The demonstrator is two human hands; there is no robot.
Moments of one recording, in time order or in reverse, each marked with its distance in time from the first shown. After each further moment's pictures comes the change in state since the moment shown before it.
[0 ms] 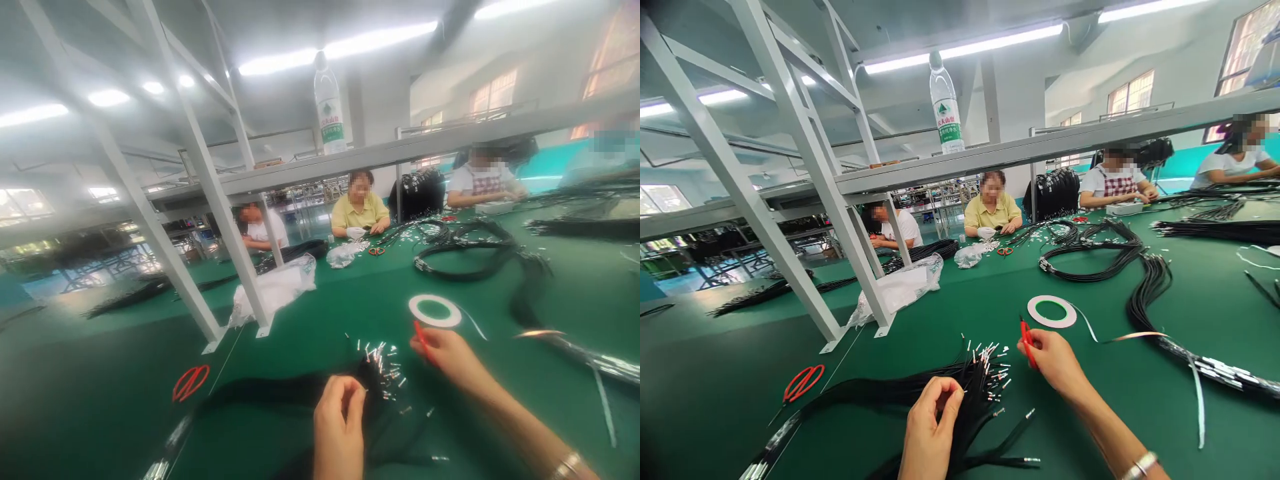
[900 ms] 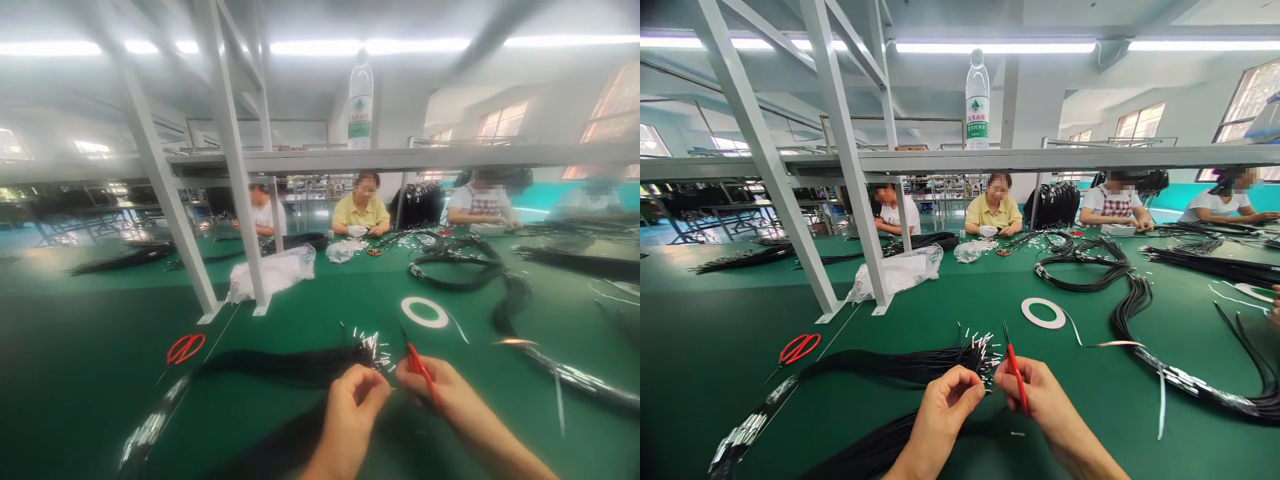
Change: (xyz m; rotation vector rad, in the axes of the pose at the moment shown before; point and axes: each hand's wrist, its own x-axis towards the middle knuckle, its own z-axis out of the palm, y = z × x) left_hand -0.009 0.032 0.002 -0.469 -0.305 -0.162; right_hand -0.079 -0.043 0.020 0.334 -0.232 0.058
